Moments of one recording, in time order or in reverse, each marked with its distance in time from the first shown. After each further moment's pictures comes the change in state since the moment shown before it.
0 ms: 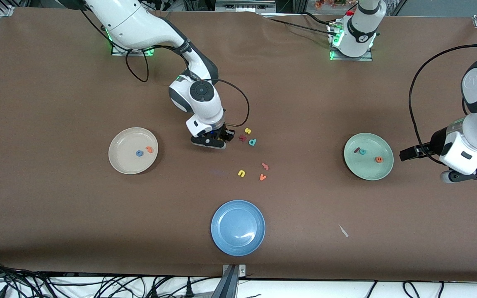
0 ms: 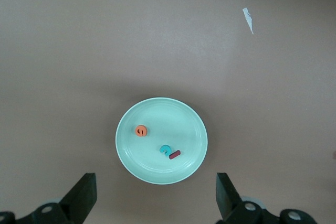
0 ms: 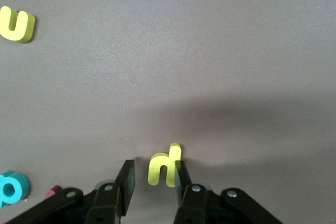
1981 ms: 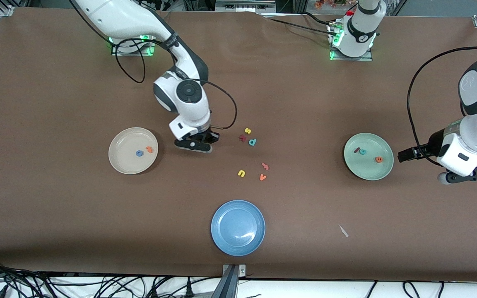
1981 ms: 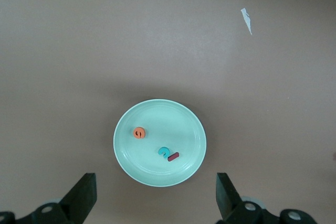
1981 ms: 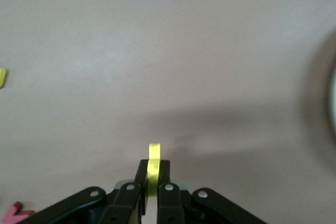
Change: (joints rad) left arm -0.004 0.008 0.000 0.000 0.000 0.012 0.000; right arm -0.096 -0.156 -0.005 -0.018 0.004 -0.218 -0.169
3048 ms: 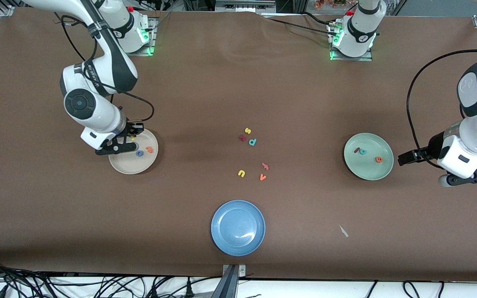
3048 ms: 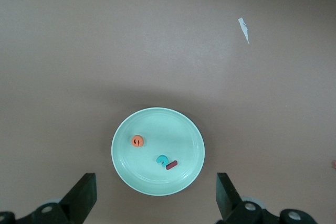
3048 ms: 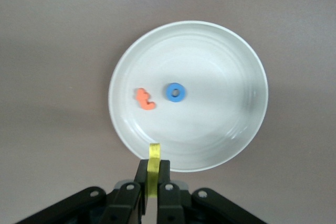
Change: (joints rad) left arm 0.000 0.007 0.001 0.000 0.000 0.034 0.000; right arm -0.388 -0.268 0.008 -0.233 0.200 -0.186 -0.836
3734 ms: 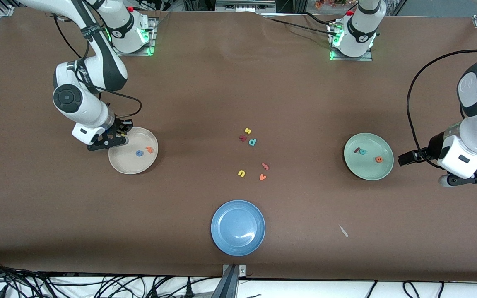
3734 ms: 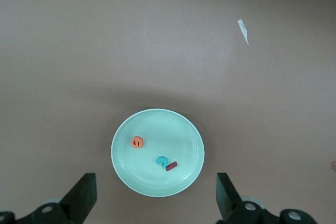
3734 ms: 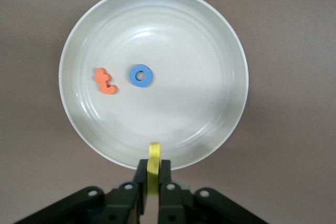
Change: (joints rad) left arm 0.000 0.000 0.000 0.000 0.000 0.004 0.000; right arm -0.030 -0.036 -0.046 -0.127 0.001 0.115 -0.116
